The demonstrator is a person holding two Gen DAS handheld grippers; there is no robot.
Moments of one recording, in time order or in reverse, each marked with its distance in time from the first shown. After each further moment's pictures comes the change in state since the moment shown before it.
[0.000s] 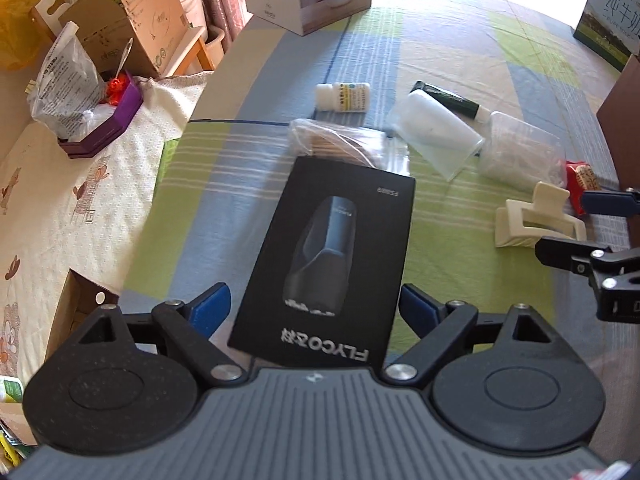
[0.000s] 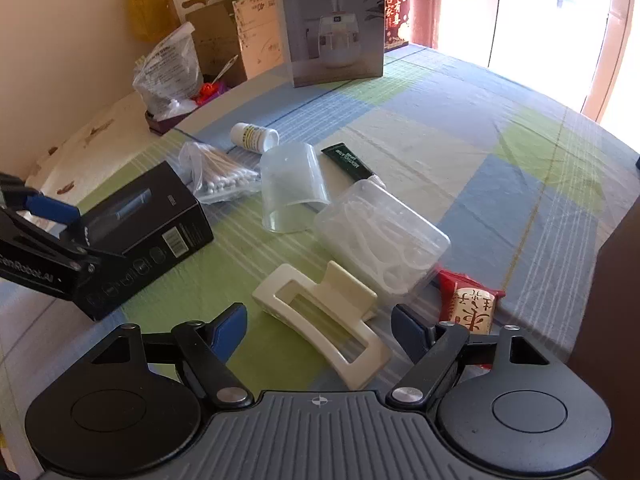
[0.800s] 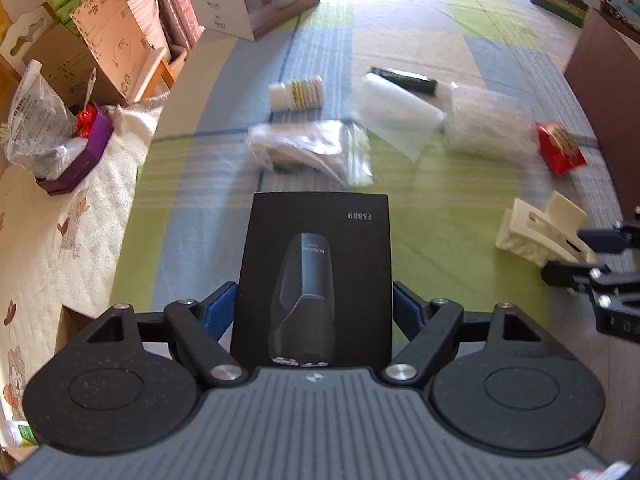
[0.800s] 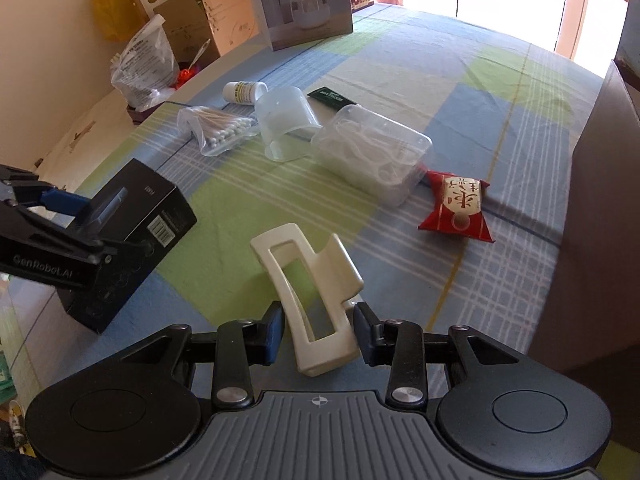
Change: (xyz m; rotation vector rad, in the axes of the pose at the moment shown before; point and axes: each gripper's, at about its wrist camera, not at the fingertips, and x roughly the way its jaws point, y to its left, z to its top) left arm 0.001 -0.018 -0.010 0.148 0.007 -0.046; right arm -0.030 0.010 -0.042 0.148 0.075 -0.024
